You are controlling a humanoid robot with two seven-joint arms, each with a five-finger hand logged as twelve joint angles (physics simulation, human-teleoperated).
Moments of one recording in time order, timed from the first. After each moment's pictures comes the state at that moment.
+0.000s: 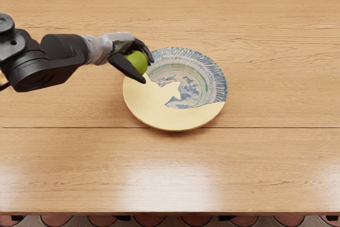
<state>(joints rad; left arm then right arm) -1.23 0.61 -0.34 -1.58 0.57 0.03 0.61 -0.04 0.00 0.11 0.05 -0.06 0.03 0.09</state>
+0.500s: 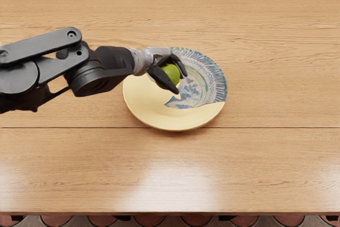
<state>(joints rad) -1.22 0.33 -0.30 -1.36 0.62 0.03 0.61 -0.04 0.00 0.11 0.05 -0.06 0.03 0.09</state>
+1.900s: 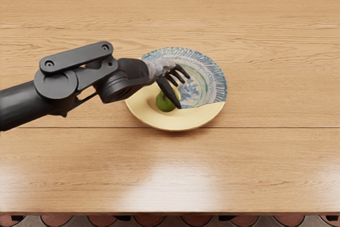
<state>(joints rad) -1.19 0.15 -0.25 -1.13 0.67 0.03 0.61 -0.04 0.00 0.11 0.05 -0.06 0.03 0.09</state>
